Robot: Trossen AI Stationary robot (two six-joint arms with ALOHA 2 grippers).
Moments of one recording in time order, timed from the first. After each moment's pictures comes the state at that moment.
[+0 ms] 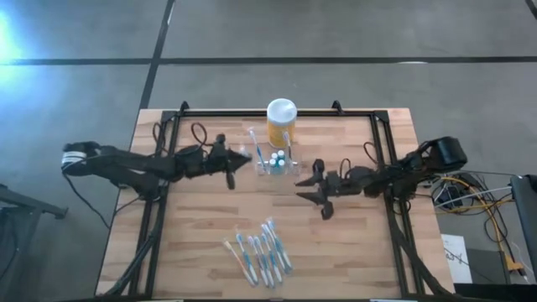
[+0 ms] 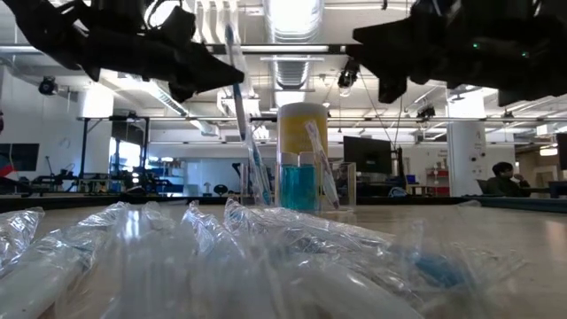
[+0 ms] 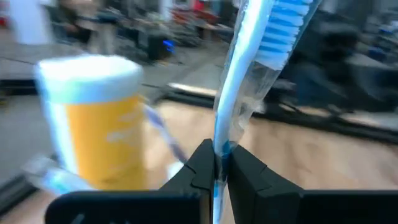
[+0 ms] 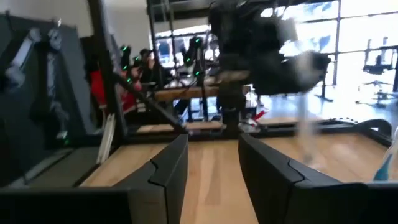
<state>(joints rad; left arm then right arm) 0.12 1.14 0.42 0.70 -0.18 -0.11 0.11 1.50 0.31 1.33 0.02 0.11</state>
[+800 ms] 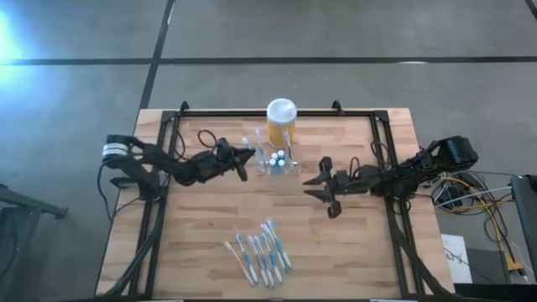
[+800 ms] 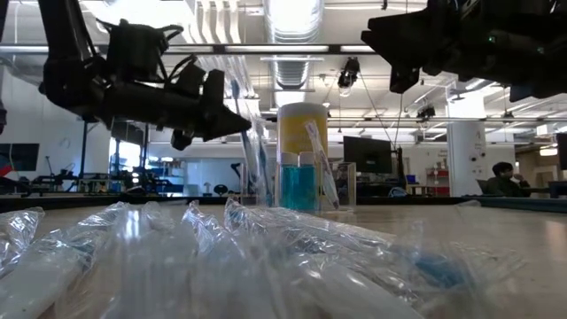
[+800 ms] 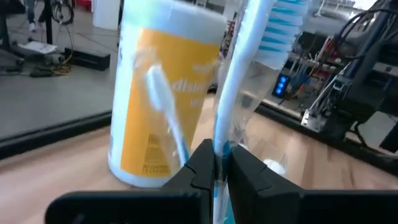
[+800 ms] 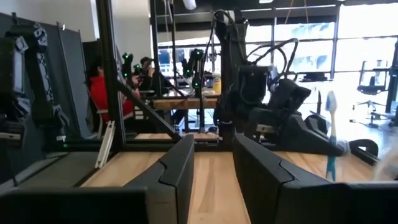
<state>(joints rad) 0.17 1.58 0.35 1.23 -0.37 -0.31 0.12 1.40 0.25 1.33 0.03 0.06</state>
